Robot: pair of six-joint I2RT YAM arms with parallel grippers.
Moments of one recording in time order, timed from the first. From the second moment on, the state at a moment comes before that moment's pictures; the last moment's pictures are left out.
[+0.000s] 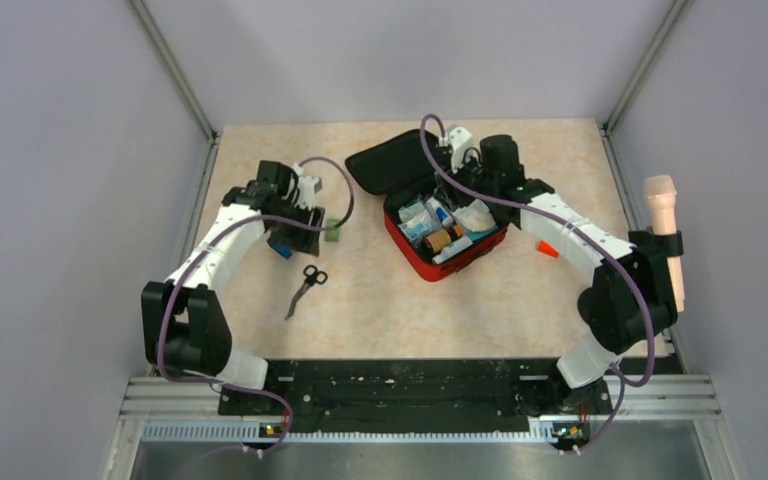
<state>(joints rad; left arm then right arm) -0.16 1.50 1.23 -0.83 0.22 0.09 0.40 1.61 1.24 -0.16 -0.30 -0.23</state>
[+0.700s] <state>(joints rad) -0.28 1.37 0.83 -0.92 -0.02 0.29 0.45 1.62 1.21 -0.16 -0.36 -0.19</state>
